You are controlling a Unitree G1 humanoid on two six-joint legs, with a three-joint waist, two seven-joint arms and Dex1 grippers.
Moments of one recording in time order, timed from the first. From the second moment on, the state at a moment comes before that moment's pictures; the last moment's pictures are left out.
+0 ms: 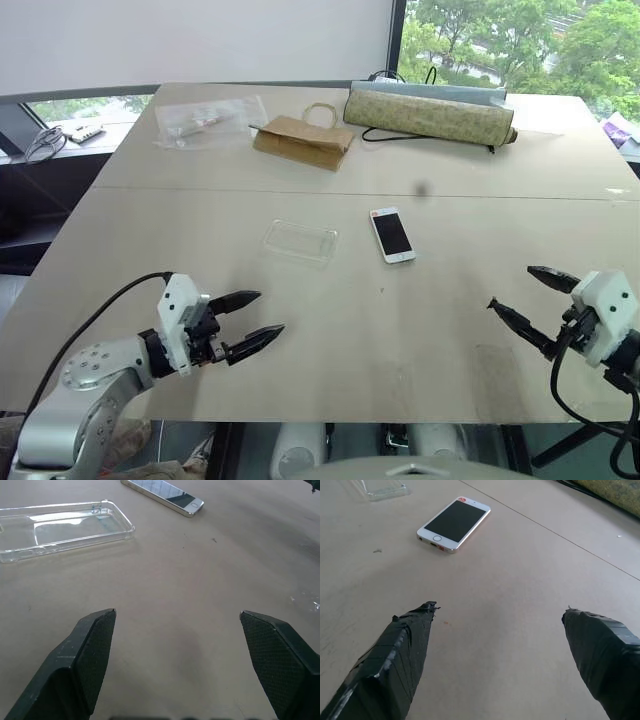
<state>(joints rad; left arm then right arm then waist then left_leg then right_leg) 0.29 0.74 0.30 -0.42 -0.61 0.45 -0.95 0.37 -0.65 -0.41 -0.60 0.43 0.38 0.74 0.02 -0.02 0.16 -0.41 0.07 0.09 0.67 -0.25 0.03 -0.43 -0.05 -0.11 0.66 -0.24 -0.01</state>
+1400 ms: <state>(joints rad) -0.90 0.62 -0.28 0.88 -0.02 -0.08 -1.43 0.59 -0.68 -0.33 -0.98 0.53 0.37 0.74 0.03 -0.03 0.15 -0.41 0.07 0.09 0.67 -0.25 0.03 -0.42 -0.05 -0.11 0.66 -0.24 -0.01</state>
